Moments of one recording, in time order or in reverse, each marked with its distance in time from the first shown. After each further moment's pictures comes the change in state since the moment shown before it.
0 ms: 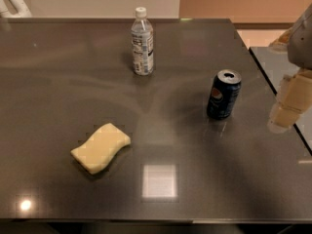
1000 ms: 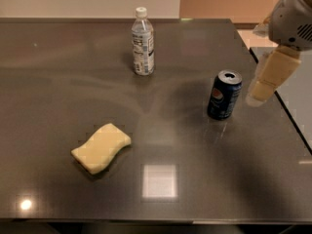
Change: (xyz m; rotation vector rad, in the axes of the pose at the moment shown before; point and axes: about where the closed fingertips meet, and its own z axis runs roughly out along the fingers) arm -0.030 -0.042 0.004 0.025 -0.071 0.032
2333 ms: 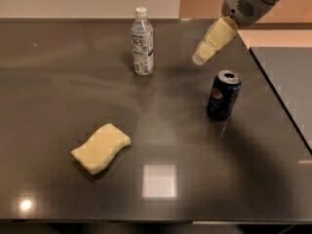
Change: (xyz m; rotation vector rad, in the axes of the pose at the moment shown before) arm -0.086 -0.092 0.054 -0.020 -0.234 0.197
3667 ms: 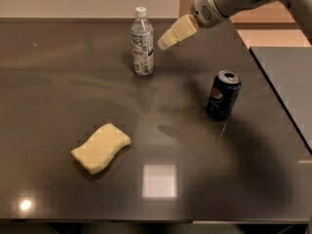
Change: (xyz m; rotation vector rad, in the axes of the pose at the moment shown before) arm -0.078 -0.042 0.075 0.035 -0.294 0.093
